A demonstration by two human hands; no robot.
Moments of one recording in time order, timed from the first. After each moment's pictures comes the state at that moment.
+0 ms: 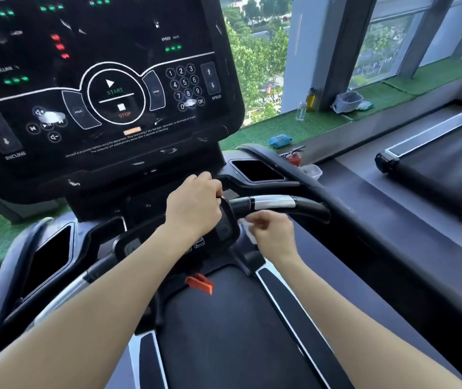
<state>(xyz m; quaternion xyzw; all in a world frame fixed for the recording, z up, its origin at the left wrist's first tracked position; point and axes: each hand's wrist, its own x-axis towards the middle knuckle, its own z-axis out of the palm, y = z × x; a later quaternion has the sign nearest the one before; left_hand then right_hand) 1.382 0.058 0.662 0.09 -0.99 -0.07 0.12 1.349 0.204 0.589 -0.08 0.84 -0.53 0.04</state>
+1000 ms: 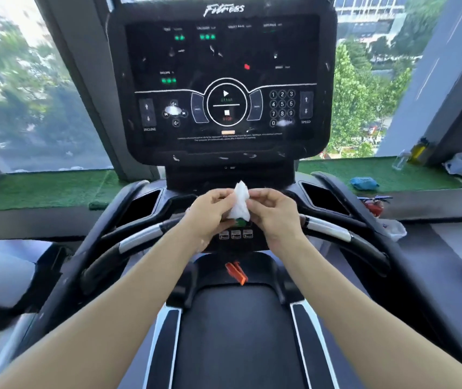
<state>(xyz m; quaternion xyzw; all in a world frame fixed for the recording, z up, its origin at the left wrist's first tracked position) 1.471 0.050 0.672 0.29 -0.64 -0.69 0.17 1.386 0.151 0.668 -0.18 0.58 -0.74 0.29</state>
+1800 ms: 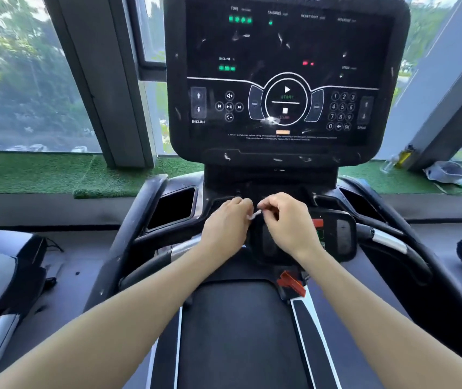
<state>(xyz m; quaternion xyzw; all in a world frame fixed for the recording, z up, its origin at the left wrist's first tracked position) 1.525 -0.059 0.629 0.19 -0.94 -0.21 0.20 1.440 0.051 0.653 -0.41 0.84 -0.35 -0.02</state>
